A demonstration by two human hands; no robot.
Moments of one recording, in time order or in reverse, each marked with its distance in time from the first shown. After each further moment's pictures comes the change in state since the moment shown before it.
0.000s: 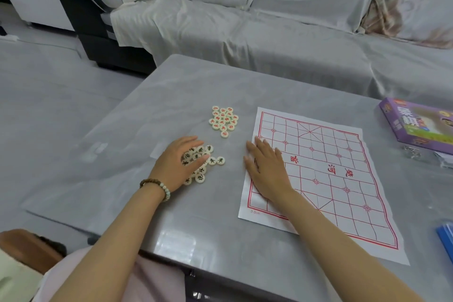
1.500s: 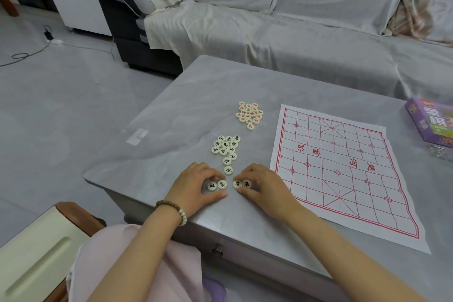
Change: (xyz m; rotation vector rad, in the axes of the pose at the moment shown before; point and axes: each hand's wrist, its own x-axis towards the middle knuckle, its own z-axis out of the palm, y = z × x) left_hand -0.091 -0.002 -0.016 0.143 -0.117 0.080; right_hand -0.063 -0.059 0.009 0.230 -0.072 -0.353
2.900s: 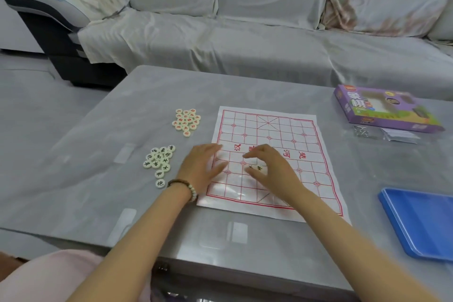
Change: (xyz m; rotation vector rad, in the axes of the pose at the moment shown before) left_hand 0.104 0.106 0.074 0.114 -0.041 0.105; right_hand -0.055 0.092 -0.100 -0.037 0.198 0.254
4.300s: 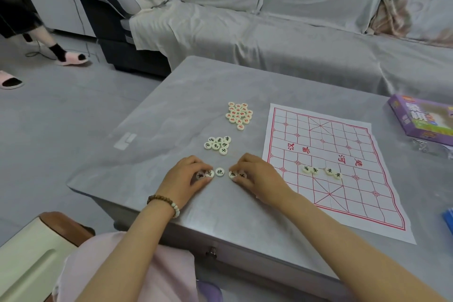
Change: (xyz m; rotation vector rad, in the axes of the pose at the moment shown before) left_hand -0.101 -0.109 -0.061 -0.093 0.087 -0.106; right_hand 0.032 -0.096 0.097 -0.057 -0.190 -0.297
